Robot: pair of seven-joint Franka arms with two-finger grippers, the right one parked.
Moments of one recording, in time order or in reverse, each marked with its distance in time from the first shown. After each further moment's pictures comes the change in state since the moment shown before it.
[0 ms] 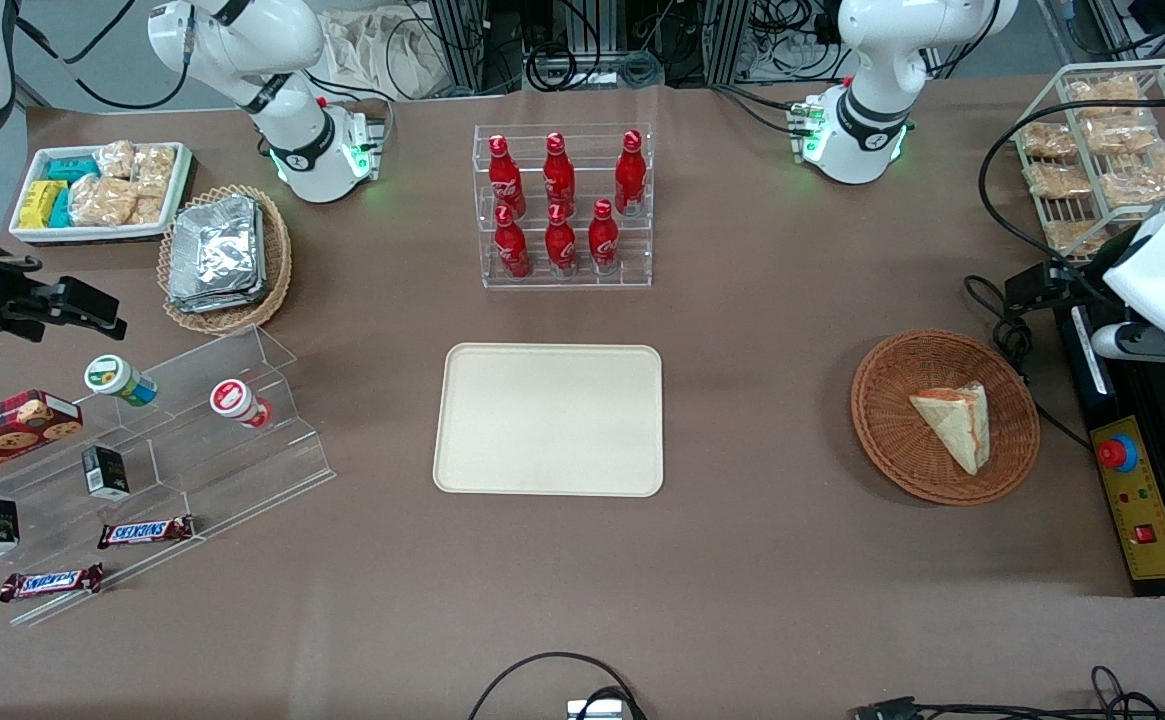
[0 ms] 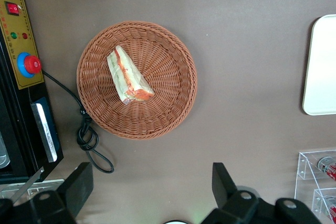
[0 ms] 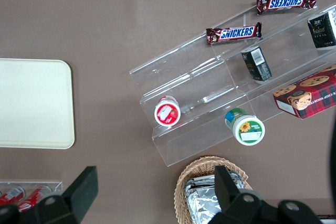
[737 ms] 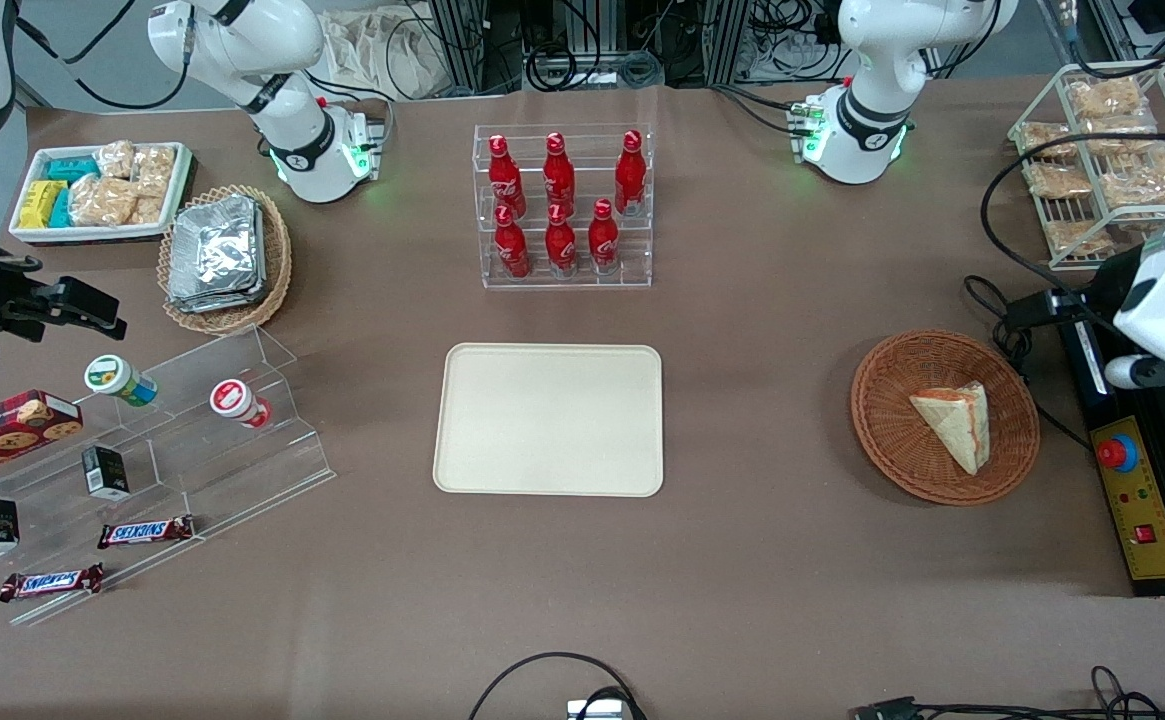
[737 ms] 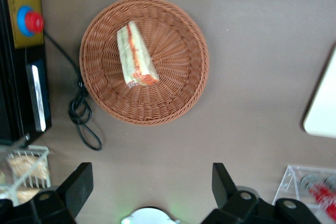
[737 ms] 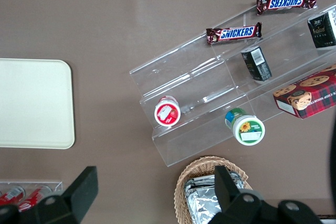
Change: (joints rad) arm 0.008 0.074 0.017 0.029 0.000 -0.054 -0.235
